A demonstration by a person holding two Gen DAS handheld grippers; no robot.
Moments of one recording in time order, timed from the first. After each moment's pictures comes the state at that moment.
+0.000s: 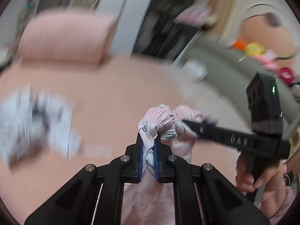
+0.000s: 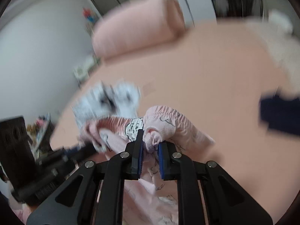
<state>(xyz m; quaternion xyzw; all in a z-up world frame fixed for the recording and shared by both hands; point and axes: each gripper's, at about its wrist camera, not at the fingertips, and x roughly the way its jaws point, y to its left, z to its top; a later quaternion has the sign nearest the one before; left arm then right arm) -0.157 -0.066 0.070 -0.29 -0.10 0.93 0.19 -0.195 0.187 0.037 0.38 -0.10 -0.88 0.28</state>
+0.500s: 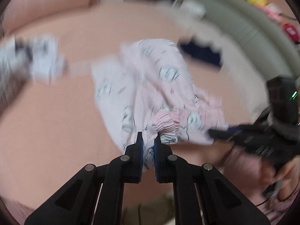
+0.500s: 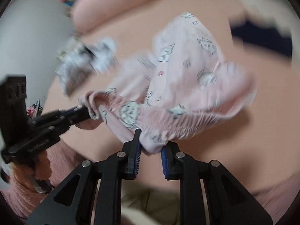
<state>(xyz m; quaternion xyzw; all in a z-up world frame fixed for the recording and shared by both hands) -0.102 -0.055 -0.131 -0.54 -0.04 0.83 0.16 -0.095 0.240 -0.143 0.57 -0.12 -0.79 0.20</state>
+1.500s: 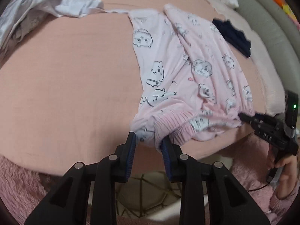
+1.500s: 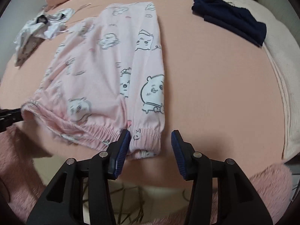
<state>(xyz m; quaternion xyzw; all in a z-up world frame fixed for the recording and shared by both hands) -0.054 -0.082 -0.159 -0.59 -0.11 0.79 0.12 -0.093 0.258 -0.184 0.59 0.03 -0.80 0.12</state>
